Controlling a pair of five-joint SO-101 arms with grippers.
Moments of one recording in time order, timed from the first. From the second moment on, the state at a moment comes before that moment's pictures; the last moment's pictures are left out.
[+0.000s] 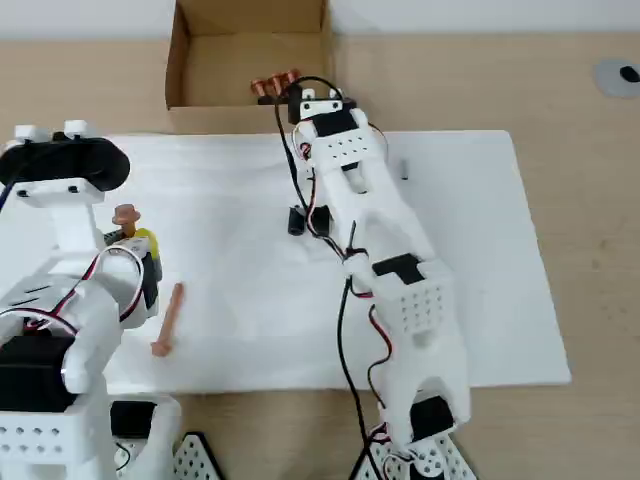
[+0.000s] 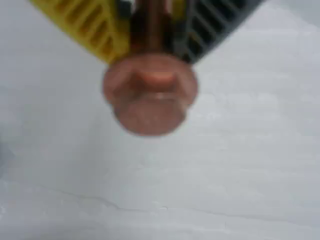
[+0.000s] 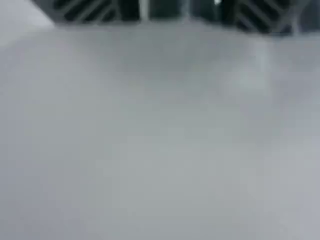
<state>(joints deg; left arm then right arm) -2.9 -60.7 24.9 86.6 -5.8 -23.2 40.7 -29.1 87.1 -29.8</state>
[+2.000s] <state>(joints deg) -2.5 -61.0 25.0 94.1 -5.8 -26.7 40.8 -36.3 100.8 -11.5</state>
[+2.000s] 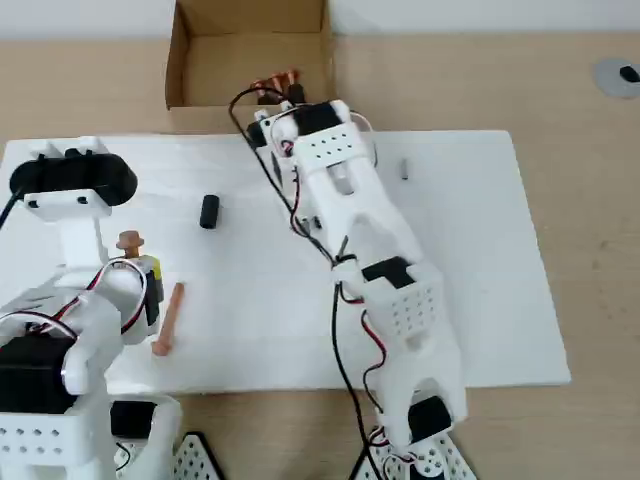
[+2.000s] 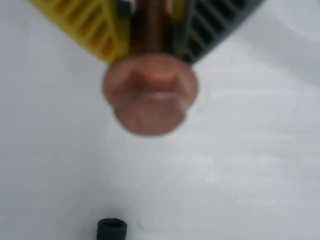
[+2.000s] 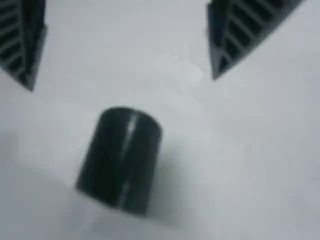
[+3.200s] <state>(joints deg) -2.5 -61.0 25.0 95.1 -5.8 -25.7 48.2 -37.0 93.0 -11.6</state>
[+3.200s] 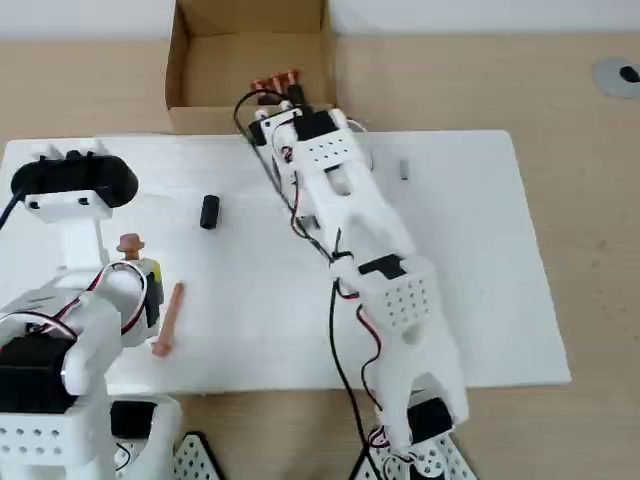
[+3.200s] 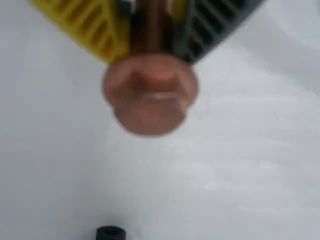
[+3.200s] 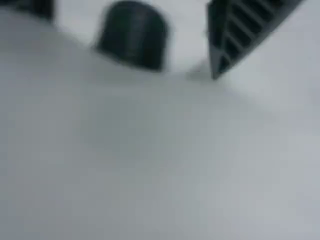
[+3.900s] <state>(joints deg) -2.5 -61.0 25.0 95.1 -5.8 -23.5 50.6 -59.1 101.5 -6.8</state>
